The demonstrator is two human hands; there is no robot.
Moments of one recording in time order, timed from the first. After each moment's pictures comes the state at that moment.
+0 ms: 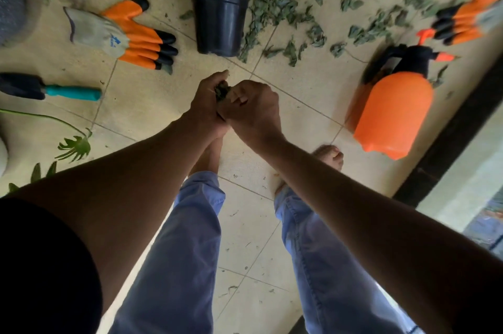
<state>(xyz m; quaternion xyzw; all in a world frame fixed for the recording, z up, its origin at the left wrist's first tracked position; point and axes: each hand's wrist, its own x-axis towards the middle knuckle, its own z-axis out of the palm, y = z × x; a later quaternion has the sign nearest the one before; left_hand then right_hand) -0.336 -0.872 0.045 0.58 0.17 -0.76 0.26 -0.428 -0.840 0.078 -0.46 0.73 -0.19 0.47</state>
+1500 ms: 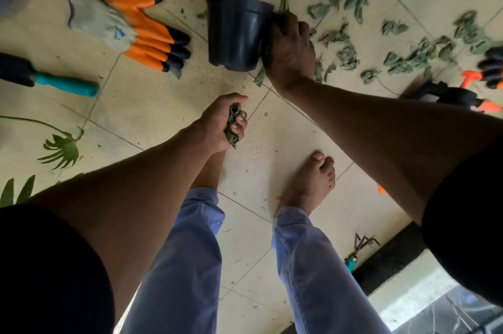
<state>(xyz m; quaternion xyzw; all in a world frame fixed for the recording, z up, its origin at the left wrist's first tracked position) -0.321 -0.881 -0.036 0.60 0.19 -0.76 0.15 -0.473 -0.972 -0.068 -0.73 0.66 0.02 0.16</state>
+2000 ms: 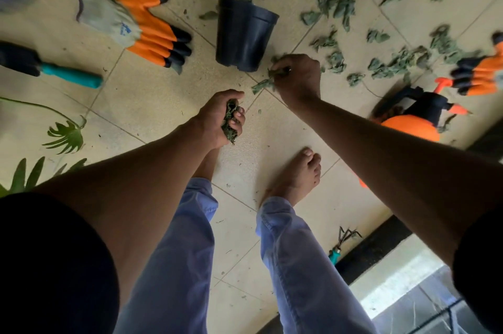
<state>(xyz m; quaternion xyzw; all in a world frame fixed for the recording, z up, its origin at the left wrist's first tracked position) -0.324 -0.881 -0.007 0.58 0.22 -0.76 0.18 -0.501 -0.942 -0.018 -0.57 0.73 -0.05 0.38</state>
